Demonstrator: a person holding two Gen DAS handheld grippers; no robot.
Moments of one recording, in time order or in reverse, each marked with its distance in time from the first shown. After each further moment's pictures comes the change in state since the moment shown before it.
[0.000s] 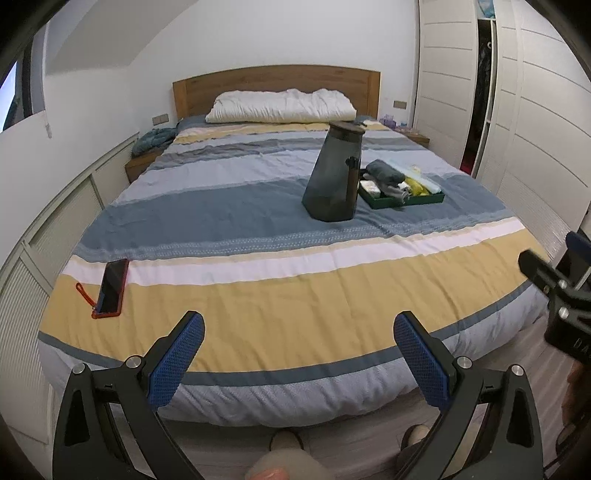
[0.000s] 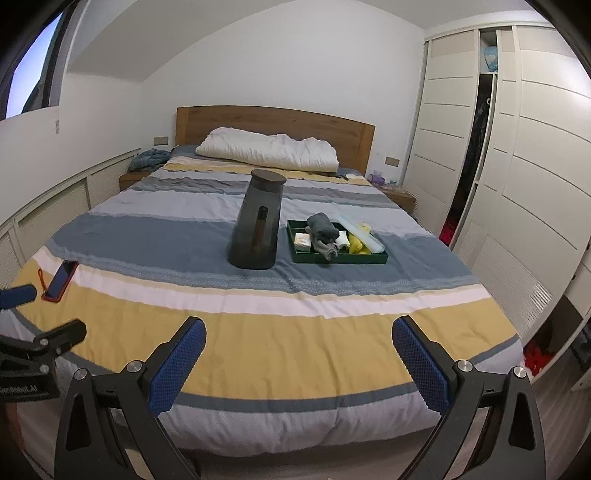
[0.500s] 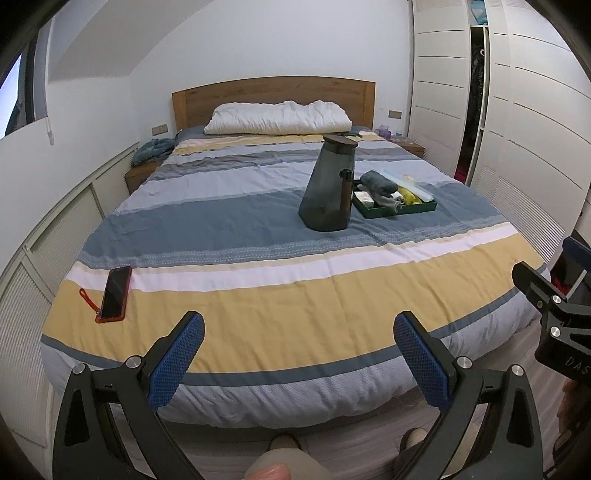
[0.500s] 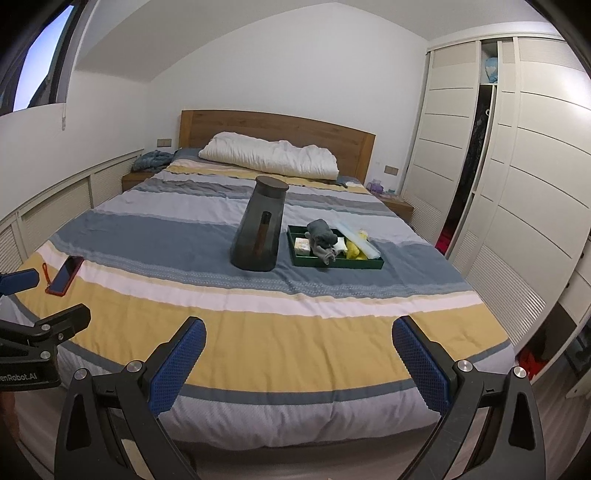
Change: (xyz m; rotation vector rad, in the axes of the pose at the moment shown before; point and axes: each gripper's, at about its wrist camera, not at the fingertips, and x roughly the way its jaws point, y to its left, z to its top) left arm -0.020 -0.002 -0.005 0.007 -0.037 -0.015; right arm -0.022 0.012 -0.005 -0.020 -0.020 -0.013
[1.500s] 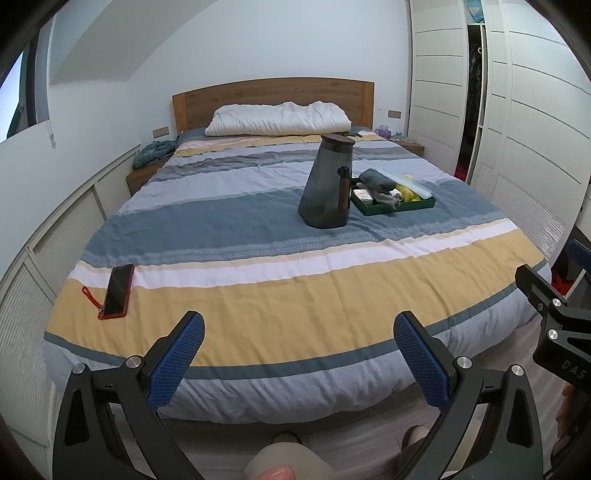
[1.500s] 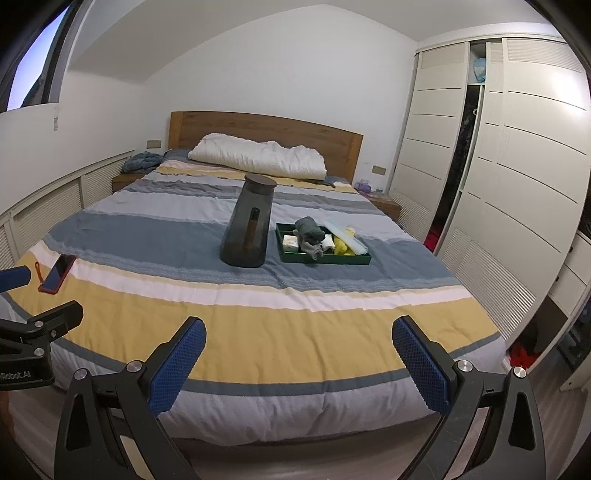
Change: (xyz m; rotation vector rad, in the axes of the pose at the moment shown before) left arm -0.011 -0.008 -0.010 0.004 -0.005 0.015; right arm -0.003 0.004 -0.014 0.015 -0.005 -0.048
